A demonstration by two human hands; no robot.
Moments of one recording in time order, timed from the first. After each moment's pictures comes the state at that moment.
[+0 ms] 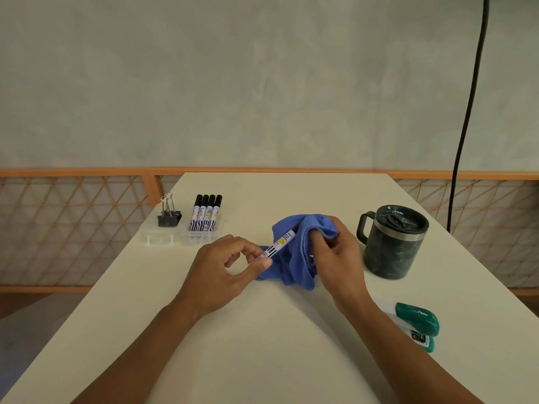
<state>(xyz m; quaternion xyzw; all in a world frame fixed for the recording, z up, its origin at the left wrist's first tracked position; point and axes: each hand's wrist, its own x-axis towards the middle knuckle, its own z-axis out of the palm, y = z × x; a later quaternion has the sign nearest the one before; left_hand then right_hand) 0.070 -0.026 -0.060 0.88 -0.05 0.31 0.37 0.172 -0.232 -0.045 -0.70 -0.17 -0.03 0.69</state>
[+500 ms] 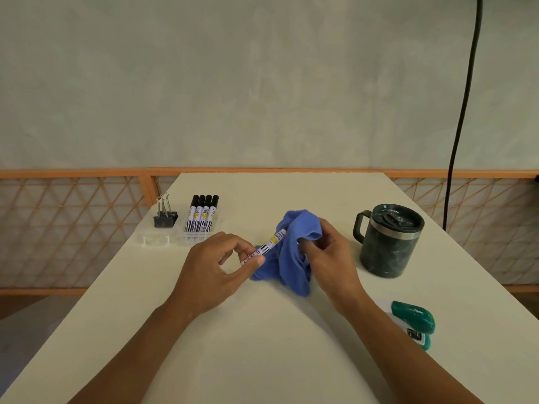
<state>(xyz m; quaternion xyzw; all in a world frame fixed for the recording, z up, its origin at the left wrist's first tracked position) 0.070 -0.023 -0.057 0.88 -0.05 0.34 0.33 0.174 -0.235 -0.046 -0.68 -0.20 0.04 0.70</state>
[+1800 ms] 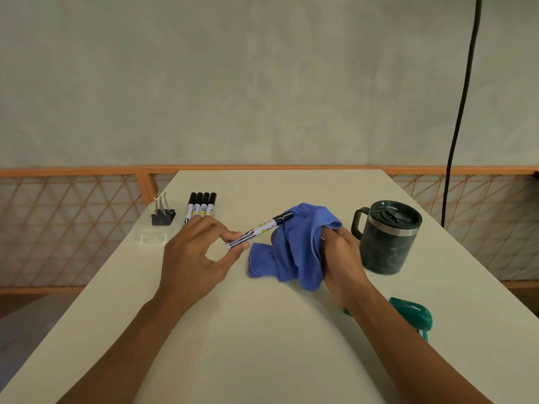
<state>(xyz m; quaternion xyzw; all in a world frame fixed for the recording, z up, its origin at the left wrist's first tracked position) 0.077 -0.003 -0.061 0.86 -0.04 0.47 0.18 0.183 -0.240 -0.043 -0.59 -0.09 0.14 0.79</state>
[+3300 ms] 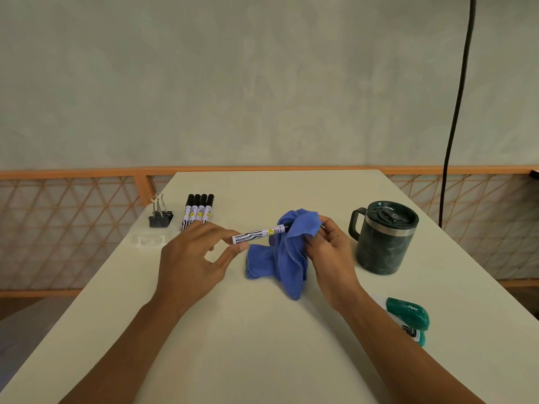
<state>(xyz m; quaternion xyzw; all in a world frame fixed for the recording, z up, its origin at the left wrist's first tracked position) 0.078 -0.003 -0.060 0.88 -0.02 0.45 0.16 0.187 -0.232 -0.055 -0.61 -0.14 0.06 0.77</state>
